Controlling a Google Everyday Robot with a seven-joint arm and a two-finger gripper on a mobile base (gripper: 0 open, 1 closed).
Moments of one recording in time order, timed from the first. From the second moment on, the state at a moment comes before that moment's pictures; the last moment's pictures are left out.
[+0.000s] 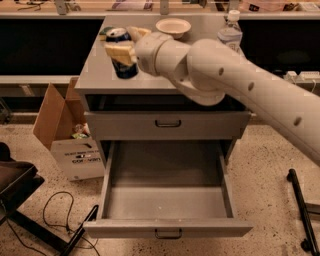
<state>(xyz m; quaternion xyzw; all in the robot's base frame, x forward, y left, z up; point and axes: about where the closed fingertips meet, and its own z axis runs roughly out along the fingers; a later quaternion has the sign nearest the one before) 0.673 0.095 0.978 -0.34 0.62 0.24 0.66</state>
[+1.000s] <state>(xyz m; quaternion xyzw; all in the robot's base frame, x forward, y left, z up) 0.535 0.085 0.847 -0.36 0.60 0.36 0.62</state>
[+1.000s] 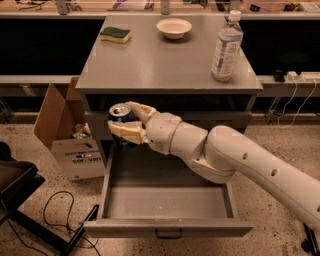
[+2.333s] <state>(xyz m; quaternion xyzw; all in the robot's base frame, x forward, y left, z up) 0.609 0.021 0.793 -0.48 0.60 0.32 0.56</state>
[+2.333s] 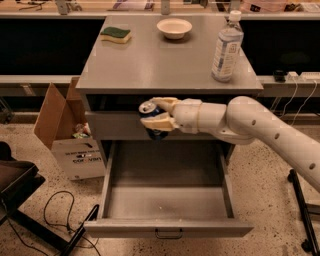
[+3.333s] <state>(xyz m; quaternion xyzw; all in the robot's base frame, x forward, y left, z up) 0.592 -0.016 0.747 -0.54 0.58 0.34 0.50</state>
